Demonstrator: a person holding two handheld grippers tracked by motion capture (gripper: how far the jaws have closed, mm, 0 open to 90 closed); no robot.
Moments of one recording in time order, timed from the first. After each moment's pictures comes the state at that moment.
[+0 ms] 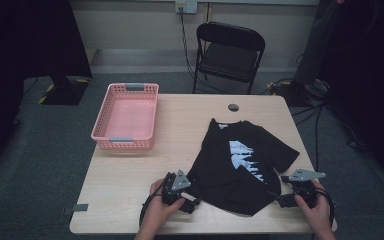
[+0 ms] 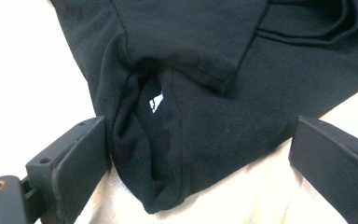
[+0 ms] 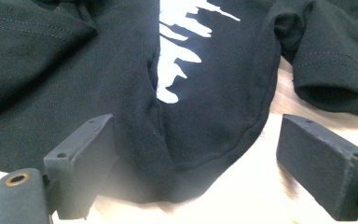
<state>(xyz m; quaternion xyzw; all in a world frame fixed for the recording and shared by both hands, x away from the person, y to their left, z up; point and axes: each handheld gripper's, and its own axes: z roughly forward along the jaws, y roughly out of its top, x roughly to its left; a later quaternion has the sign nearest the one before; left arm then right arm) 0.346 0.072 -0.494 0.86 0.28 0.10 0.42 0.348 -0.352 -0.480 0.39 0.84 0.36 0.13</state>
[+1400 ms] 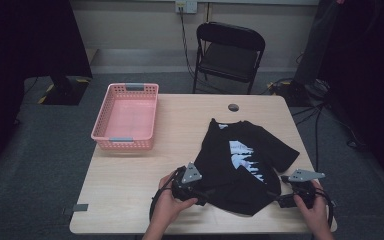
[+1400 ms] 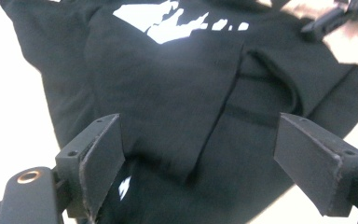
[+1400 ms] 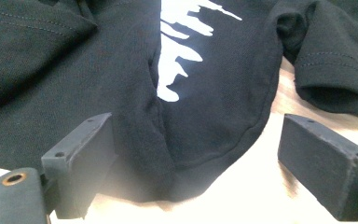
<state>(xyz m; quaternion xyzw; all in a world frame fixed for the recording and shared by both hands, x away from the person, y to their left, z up) 0.353 0.037 -0.460 0.84 0.28 0.09 0.46 0.348 -0.352 -0.481 0.38 0.84 0.36 0.13</state>
